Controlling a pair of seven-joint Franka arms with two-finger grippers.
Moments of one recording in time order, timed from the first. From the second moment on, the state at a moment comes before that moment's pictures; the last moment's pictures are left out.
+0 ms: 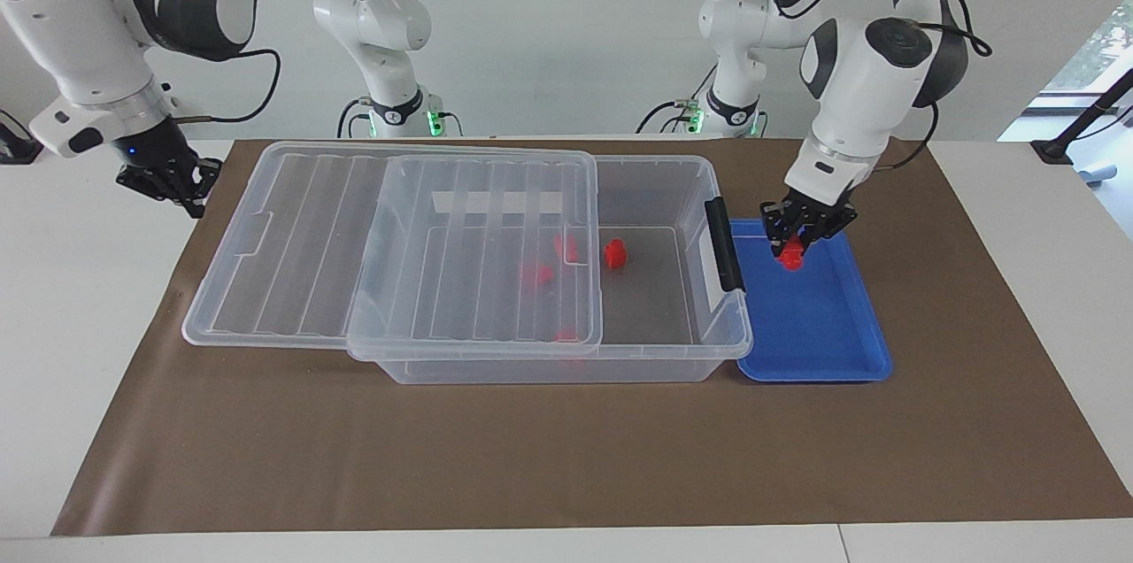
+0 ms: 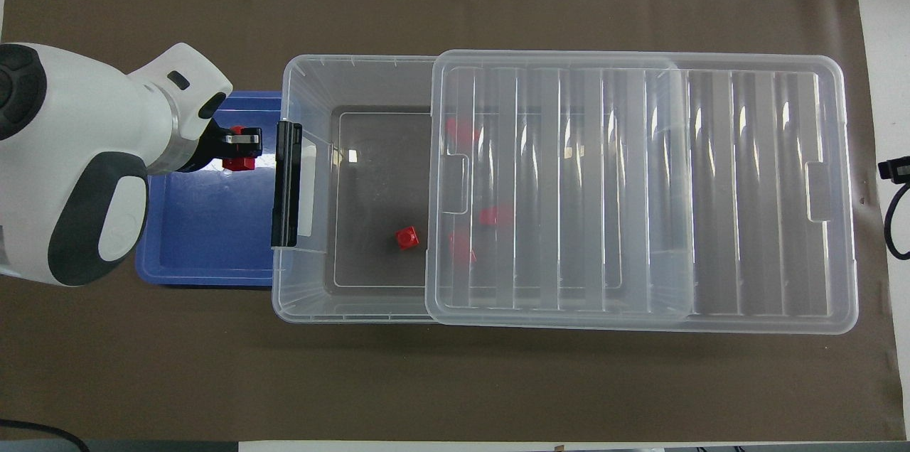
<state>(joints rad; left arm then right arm) -0.15 0.02 -0.05 -1.91 -0.01 2.03 -0.14 -0.40 -0.06 0.09 -1.91 -0.03 1.93 -0.38</state>
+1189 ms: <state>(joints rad) -0.04 0.20 -0.05 -2.15 -0.01 2.45 0.06 -0.40 -0.01 0.10 -1.97 -0.03 1.98 -0.31</state>
